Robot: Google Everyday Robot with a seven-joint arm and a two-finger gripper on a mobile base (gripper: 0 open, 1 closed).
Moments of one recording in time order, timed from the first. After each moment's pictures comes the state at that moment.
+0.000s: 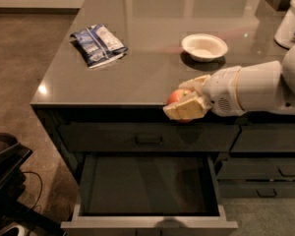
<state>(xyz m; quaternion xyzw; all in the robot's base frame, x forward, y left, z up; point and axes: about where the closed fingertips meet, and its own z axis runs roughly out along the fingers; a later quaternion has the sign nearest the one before) 0.498 -0.087 0.885 -0.43 0.77 0.20 0.42</state>
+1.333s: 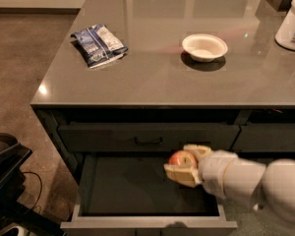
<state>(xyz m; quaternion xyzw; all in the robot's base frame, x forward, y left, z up) 0.434 -0.097 0.739 -0.31 0.81 0.20 0.45</state>
